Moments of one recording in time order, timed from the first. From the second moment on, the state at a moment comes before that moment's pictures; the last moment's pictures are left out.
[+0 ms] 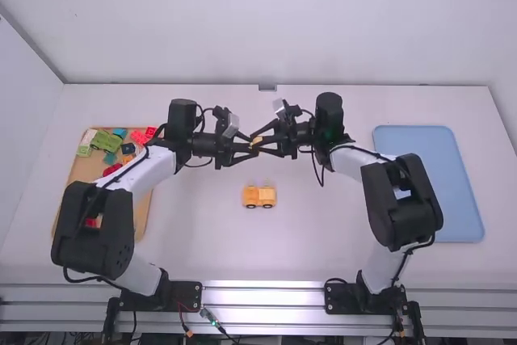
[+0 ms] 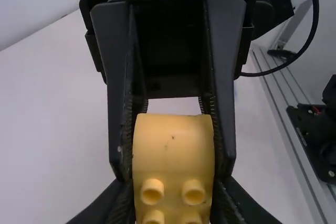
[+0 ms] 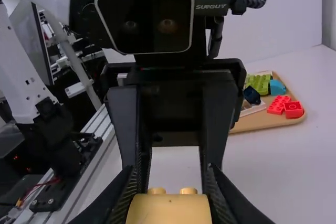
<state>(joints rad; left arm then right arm) -0.14 1.62 0.95 -0.04 1.23 0.46 0.31 1.88 1.00 0.70 -1.47 0.10</state>
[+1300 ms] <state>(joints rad) -0.24 1.62 1.03 -0.74 0.13 -0.25 0.10 1.88 1.02 0.51 -1.12 0.12</state>
